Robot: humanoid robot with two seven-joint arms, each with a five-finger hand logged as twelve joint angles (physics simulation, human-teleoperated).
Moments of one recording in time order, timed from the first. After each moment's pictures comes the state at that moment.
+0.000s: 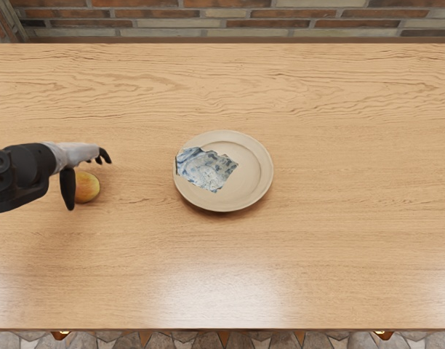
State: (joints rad) left arm -1.03 0.76 -0.20 -1.52 1.30 -0.25 0.61; right arm -0.05 0.00 -0.14 0.24 0.06 0.11 -0.05
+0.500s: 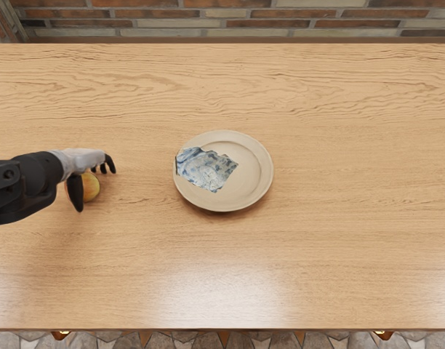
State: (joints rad) left arm -0.99 0.73 -0.20 -1.52 1.34 -0.21 0.61; right arm -0.05 0.00 -0.14 0.24 0.06 0.11 -0.05
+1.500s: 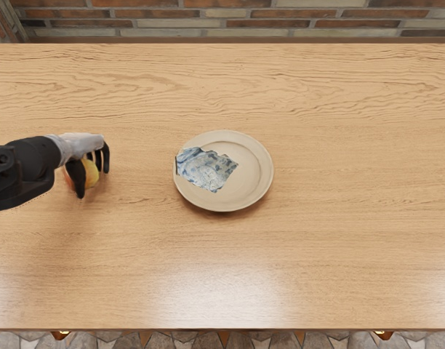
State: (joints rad) left arm -1.04 0.74 -0.22 -1.52 1.31 -0.21 0.61; right arm -0.05 0.00 -0.14 0.24 0.06 0.11 -0.05
